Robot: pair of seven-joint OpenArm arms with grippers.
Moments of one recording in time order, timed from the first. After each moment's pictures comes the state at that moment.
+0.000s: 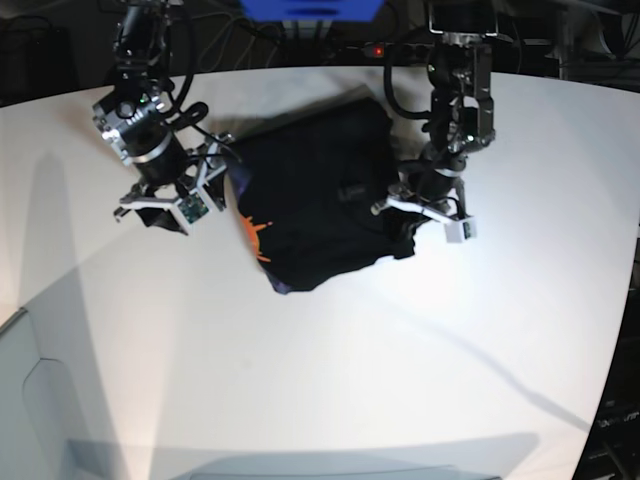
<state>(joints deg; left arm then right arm) 11.3 -3.4 -4.6 91.2 -38.1 -4.3 28.4 -18.1 0.1 8.0 115.7 -14.6 39.7 -35.1</state>
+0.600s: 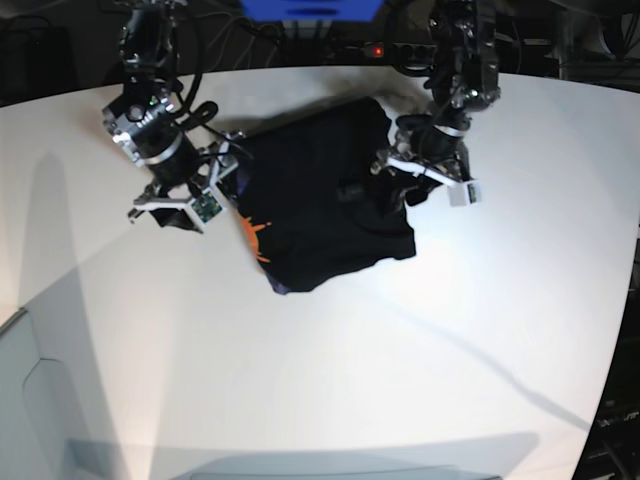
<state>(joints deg) 23.3 -3.1 -4.7 104.0 -38.0 -4.0 28.9 -17.6 0.1 5.2 113.7 -14.6 39.7 -34.7</state>
